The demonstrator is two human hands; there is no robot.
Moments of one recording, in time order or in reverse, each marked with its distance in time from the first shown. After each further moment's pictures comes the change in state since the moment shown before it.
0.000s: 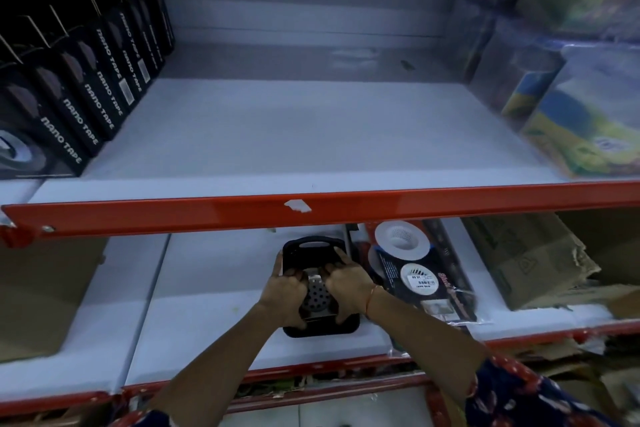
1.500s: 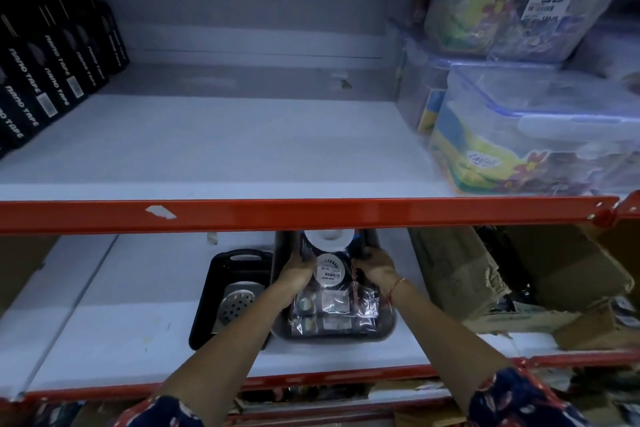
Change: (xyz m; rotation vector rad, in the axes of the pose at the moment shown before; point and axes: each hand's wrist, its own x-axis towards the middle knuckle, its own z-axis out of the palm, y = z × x) left_hand 0.089 0.126 -0.114 -1.603 0.123 -0.543; right_hand -0.091 0.164 0.067 1.443 0.282 0.742
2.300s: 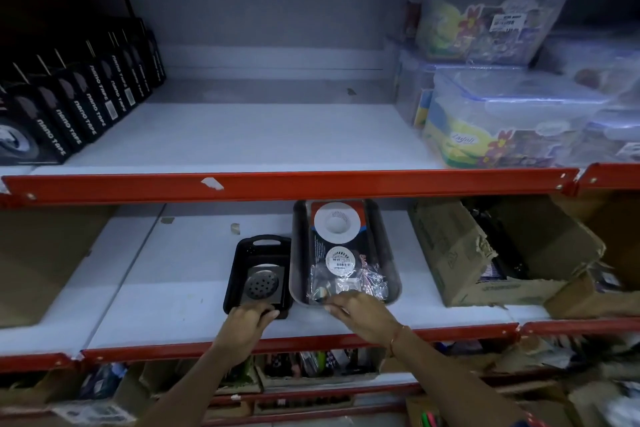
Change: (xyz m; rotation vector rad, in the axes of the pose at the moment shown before) left_hand -0.093 -0.150 -0.082 0.724 0.115 0.377; right_hand -0.125 0.045 0.056 -0.589 -0.176 -0.683
